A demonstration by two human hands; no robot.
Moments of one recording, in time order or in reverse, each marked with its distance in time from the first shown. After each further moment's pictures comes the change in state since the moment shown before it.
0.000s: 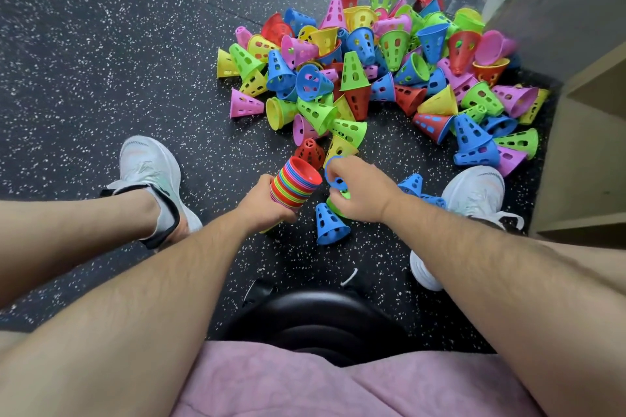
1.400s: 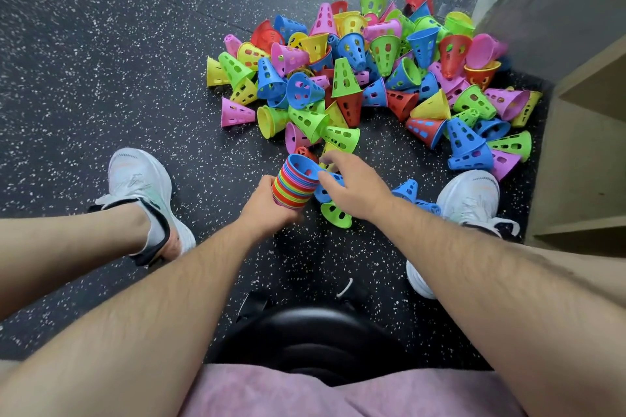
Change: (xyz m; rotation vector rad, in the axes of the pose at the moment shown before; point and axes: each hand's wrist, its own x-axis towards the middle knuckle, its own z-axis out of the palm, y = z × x) left_hand 0.012 0.016 0.015 -0.069 0.094 0.026; right_hand 0.014 -0.002 -0.006 0.231 0.129 0.231
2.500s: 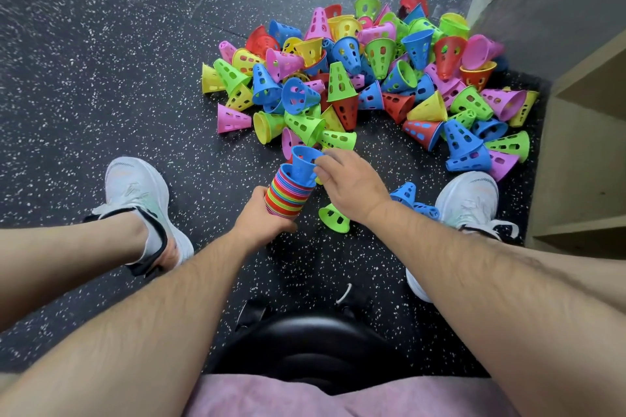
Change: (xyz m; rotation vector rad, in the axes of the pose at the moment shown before) left_hand 0.002 -0.012 0.000 -0.004 -0.002 -0.005; right_hand 0.012 0.018 0.012 -0.295 0.127 -0.169
